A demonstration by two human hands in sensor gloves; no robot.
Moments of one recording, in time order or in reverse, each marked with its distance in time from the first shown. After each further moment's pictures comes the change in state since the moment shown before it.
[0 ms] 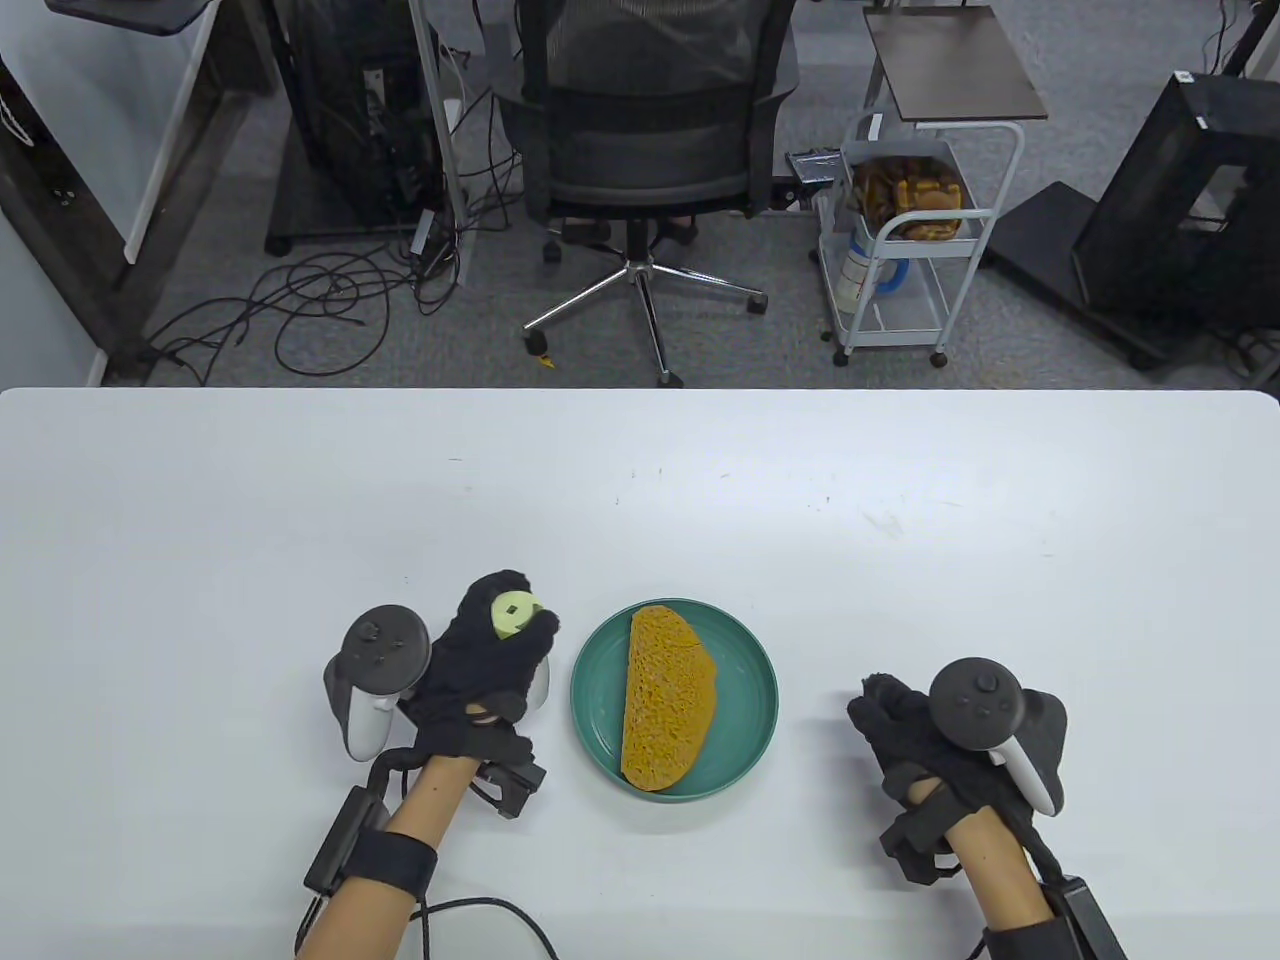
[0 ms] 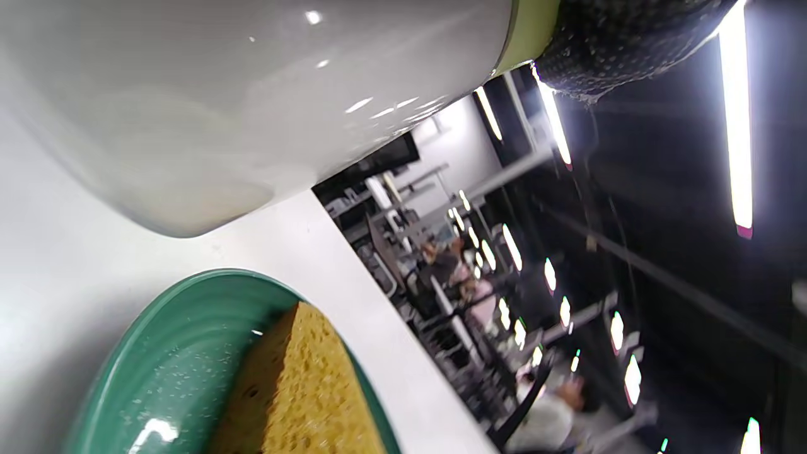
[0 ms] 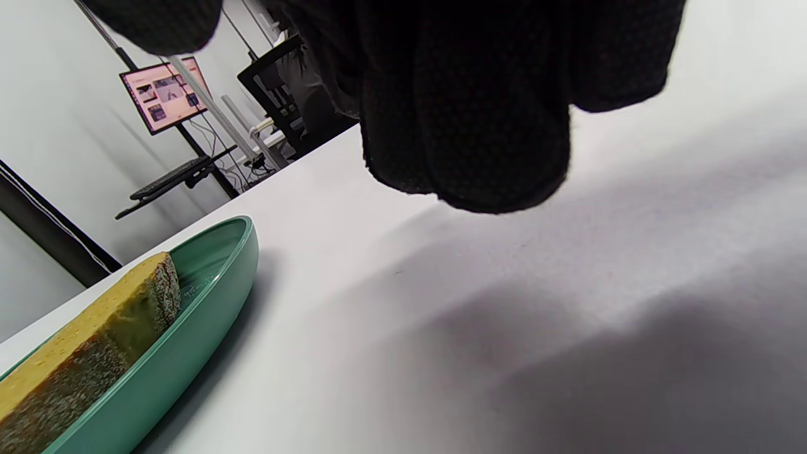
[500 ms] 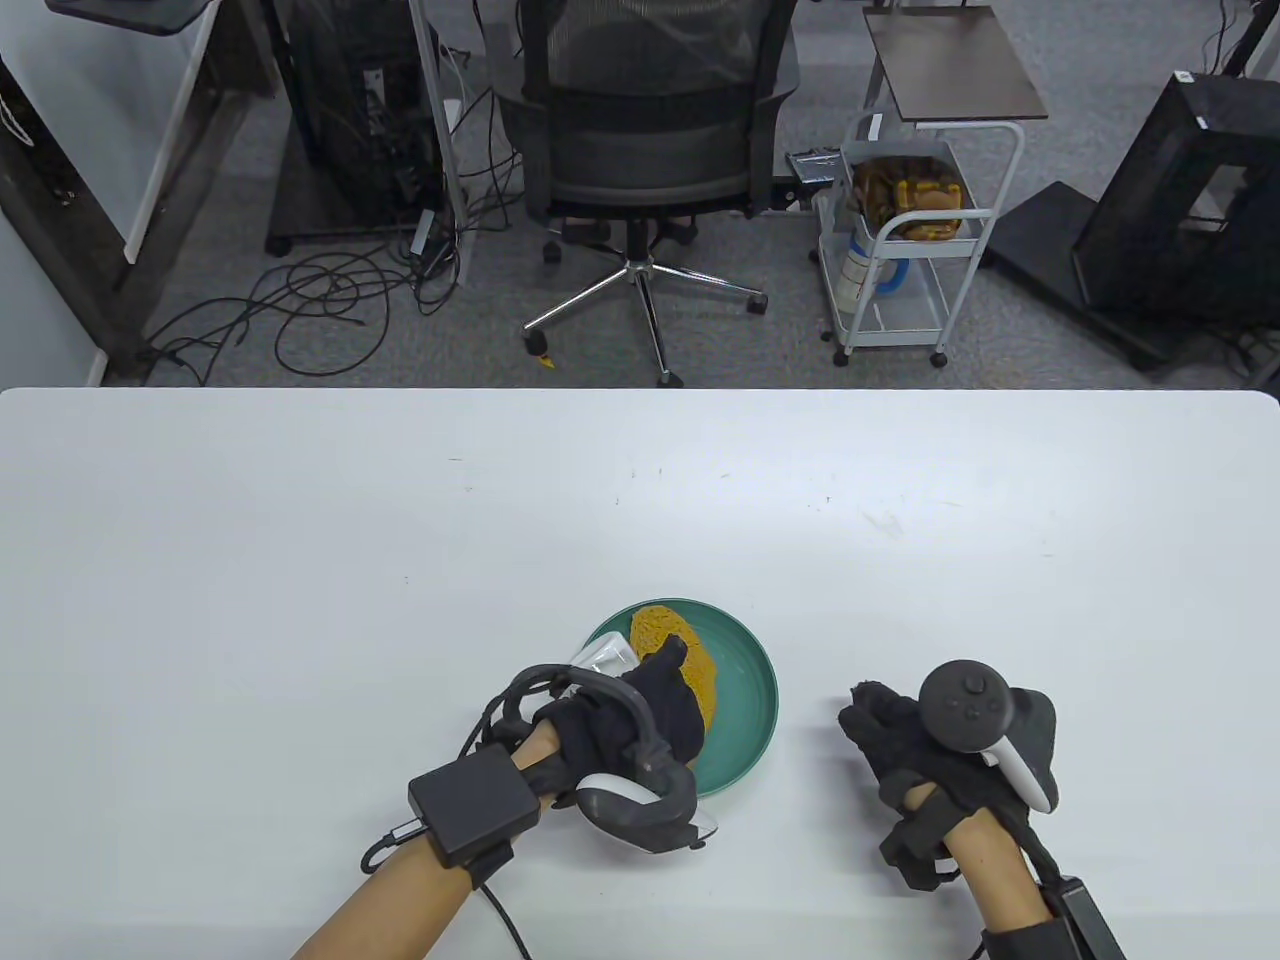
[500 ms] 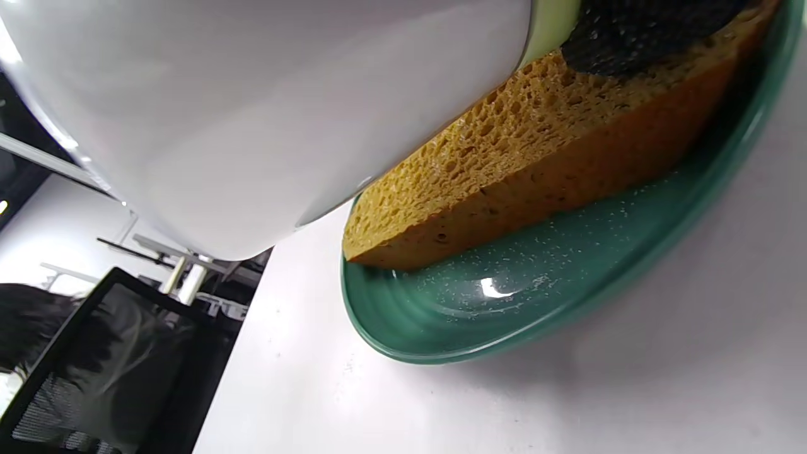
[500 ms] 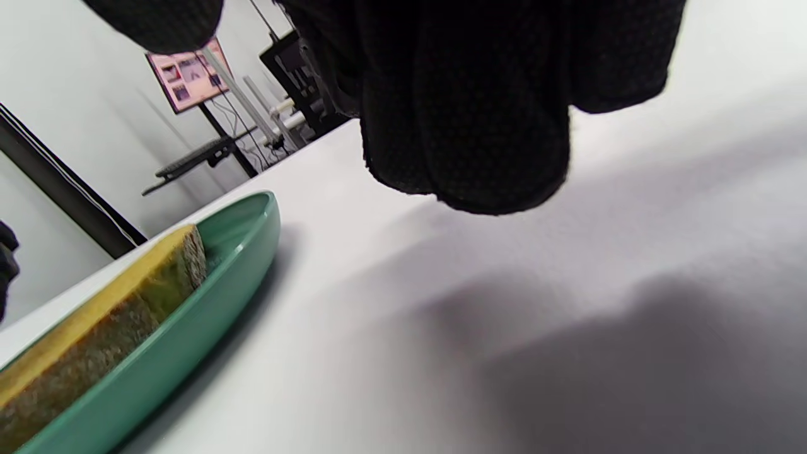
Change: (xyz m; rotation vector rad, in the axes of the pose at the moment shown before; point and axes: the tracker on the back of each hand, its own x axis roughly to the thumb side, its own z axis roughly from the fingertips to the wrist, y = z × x) left_hand 0.081 -0.145 0.024 -0.377 -0.834 -1.829; right_hand 0.006 0.001 0.001 0.014 -0.070 -0.005
